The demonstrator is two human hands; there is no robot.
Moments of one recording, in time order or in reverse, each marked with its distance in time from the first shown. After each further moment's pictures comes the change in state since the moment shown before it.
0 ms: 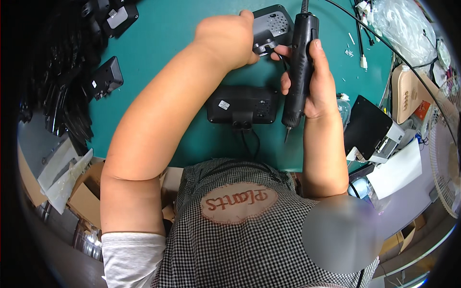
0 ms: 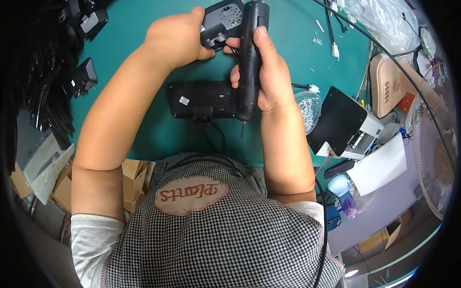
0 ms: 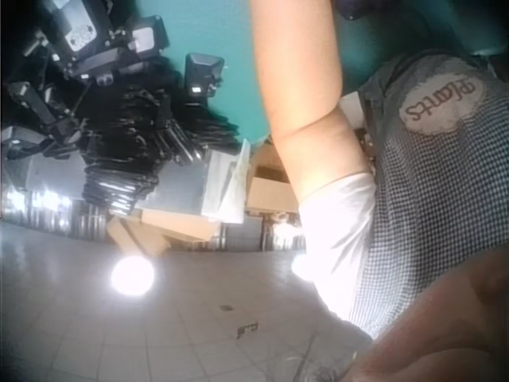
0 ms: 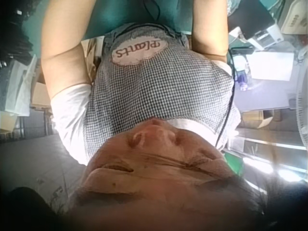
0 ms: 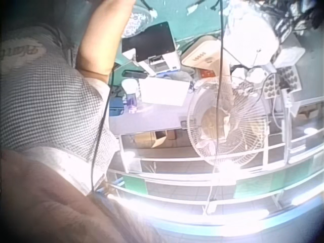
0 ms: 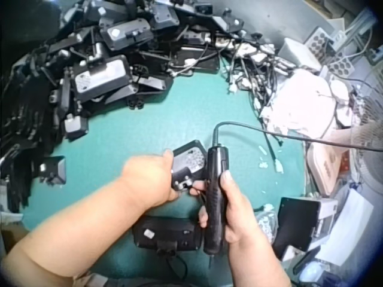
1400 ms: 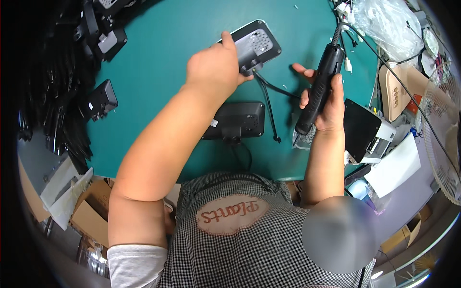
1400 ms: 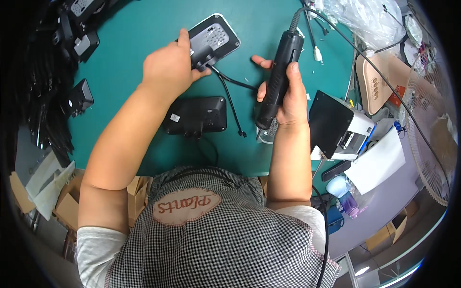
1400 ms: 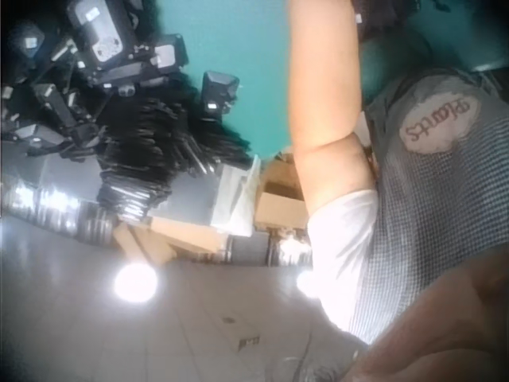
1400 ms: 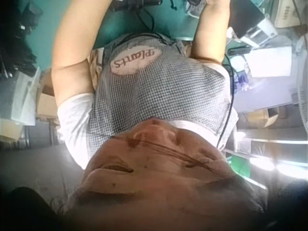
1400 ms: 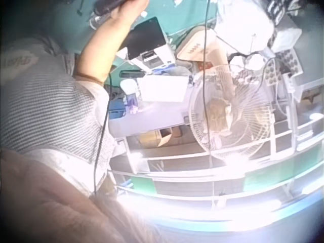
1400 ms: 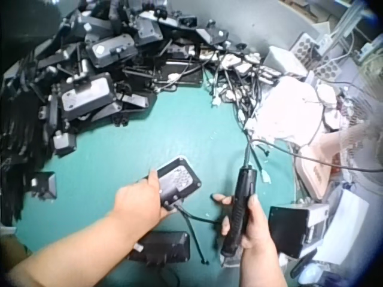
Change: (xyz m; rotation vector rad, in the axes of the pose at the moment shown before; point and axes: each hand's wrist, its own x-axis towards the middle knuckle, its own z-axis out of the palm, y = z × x) left_hand -0.002 0.008 0.042 -0.078 0.303 0.018; right_hand -0.014 -0.008 -0.080 0.042 -0.012 -0.253
